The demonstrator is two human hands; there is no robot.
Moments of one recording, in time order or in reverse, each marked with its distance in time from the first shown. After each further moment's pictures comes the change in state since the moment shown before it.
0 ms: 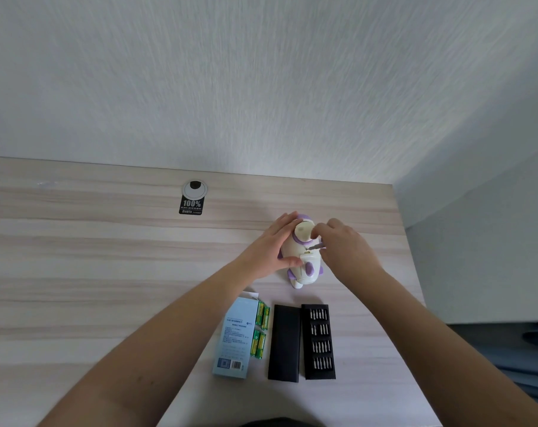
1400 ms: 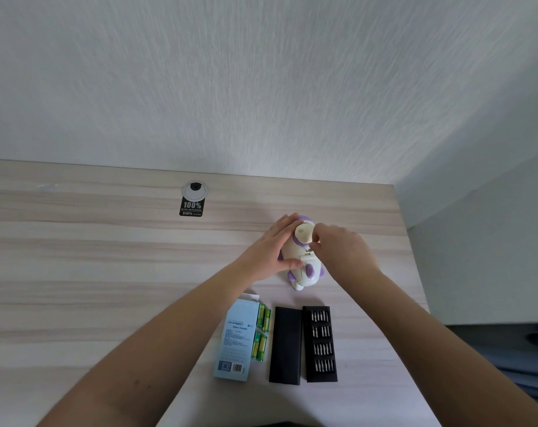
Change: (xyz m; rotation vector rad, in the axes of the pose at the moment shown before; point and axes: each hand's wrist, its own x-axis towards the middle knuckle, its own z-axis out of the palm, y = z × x) left_hand 0.000 -0.001 -0.001 -0.004 0.002 0.004; right_hand 0.002 -0.010 -0.006 -0.089 -0.022 0.017
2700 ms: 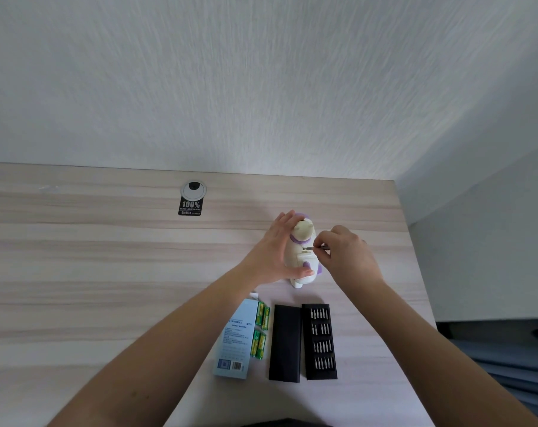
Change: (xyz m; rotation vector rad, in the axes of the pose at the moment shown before) left_hand -0.001 0.017 0.012 -0.073 0.076 -0.032; right_hand -0.007 0.021 0.036 0.349 0.268 0.004
